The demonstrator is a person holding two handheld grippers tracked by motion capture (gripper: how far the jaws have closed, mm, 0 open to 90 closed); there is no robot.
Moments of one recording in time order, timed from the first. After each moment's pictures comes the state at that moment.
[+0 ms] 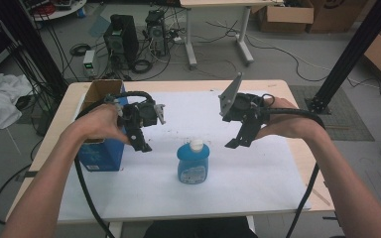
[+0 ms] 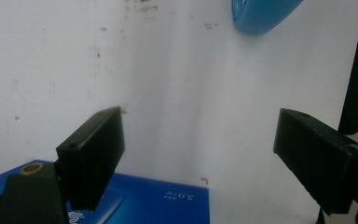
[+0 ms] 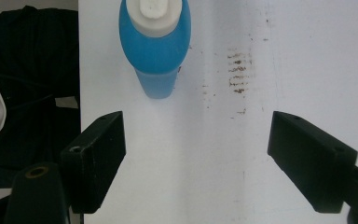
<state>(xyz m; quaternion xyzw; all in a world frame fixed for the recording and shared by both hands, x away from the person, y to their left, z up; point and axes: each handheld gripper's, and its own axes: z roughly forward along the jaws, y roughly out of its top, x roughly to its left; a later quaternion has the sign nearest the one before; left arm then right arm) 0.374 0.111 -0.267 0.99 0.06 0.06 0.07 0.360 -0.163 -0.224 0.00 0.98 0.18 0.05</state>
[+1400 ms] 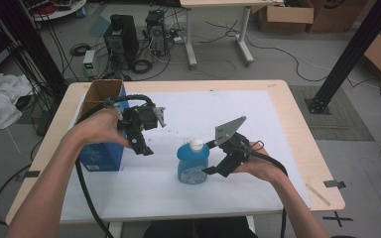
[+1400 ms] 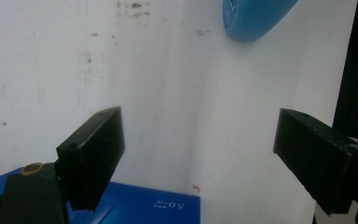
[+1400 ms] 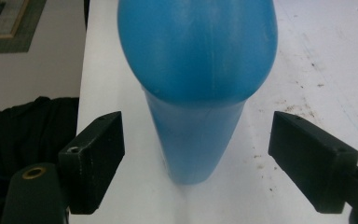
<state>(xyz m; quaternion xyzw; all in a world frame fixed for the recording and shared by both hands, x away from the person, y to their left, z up) 0.367 0.111 -0.273 0.99 0.07 0.05 0.09 0.343 -0.160 -0.348 0.05 0.92 0.39 0.01</state>
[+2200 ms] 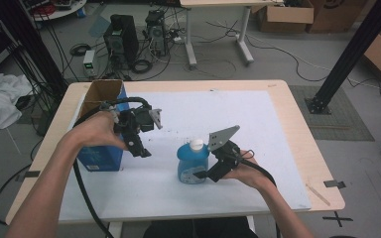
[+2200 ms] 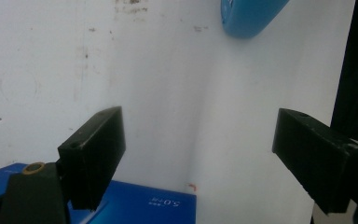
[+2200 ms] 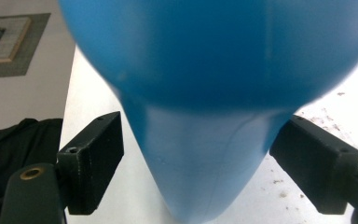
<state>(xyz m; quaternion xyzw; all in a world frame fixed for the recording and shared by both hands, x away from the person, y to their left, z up) 0.362 0.119 -0.276 0.99 0.07 0.05 0.10 0.343 -0.145 -0.383 0.06 0.90 0.43 0.01</state>
